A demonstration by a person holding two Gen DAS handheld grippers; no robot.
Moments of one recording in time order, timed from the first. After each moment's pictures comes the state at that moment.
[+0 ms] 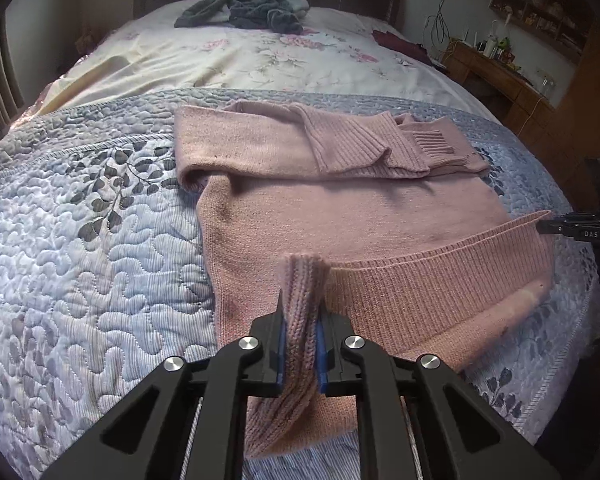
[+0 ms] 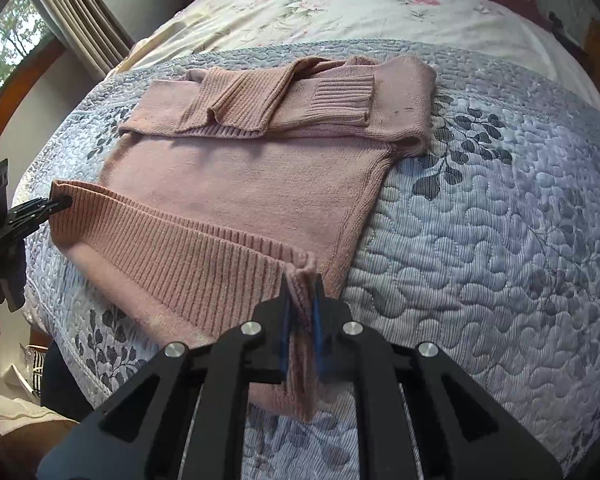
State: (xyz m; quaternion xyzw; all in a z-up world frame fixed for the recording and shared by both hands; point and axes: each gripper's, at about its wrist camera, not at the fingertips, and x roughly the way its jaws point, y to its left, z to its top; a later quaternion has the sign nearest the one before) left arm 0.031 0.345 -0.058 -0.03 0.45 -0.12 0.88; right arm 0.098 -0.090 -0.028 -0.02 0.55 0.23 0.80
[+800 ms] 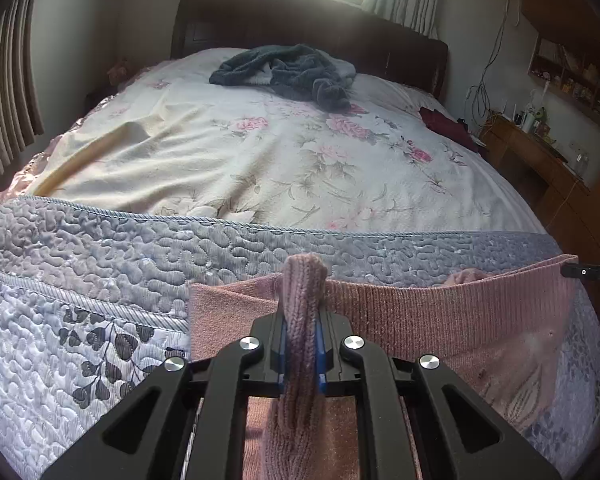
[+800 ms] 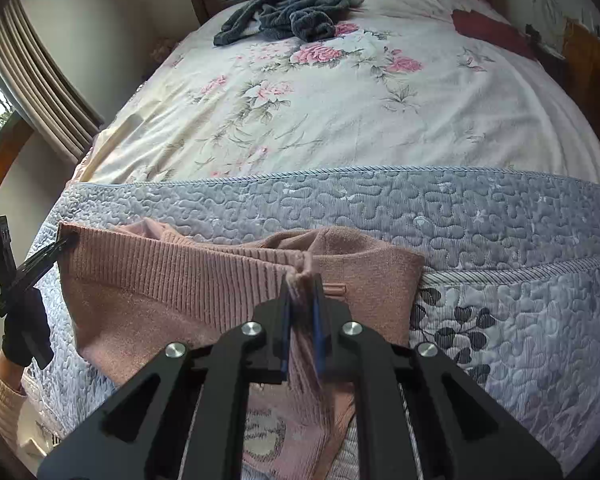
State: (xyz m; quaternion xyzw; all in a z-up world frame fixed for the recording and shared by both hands) left arm 0.258 0.370 -0.024 -0.07 0.38 -0.04 0.92; right arm 0.319 -0.065 0.026 0.03 0.51 0.18 0.84
